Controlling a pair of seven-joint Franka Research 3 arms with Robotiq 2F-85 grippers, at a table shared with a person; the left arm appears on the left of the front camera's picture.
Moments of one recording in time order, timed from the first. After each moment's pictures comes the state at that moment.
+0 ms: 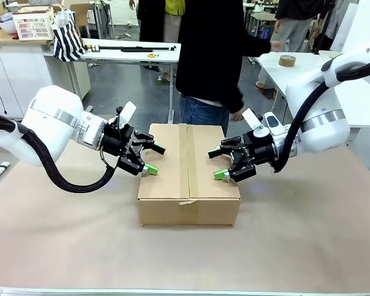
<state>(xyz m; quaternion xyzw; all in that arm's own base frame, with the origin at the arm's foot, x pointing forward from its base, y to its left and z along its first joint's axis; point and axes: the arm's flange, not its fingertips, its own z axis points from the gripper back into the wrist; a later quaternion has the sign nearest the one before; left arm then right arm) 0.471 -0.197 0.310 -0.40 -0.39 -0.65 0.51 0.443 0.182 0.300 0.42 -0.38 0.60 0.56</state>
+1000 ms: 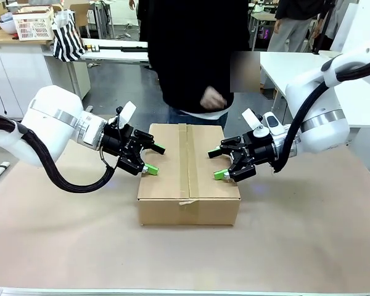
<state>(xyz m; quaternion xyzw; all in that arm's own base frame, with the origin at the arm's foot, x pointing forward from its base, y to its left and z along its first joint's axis) 0.471 -0.197 0.310 -0.40 -0.39 -0.65 0.51 0.443 0.182 0.300 0.42 -0.38 0.60 0.56</state>
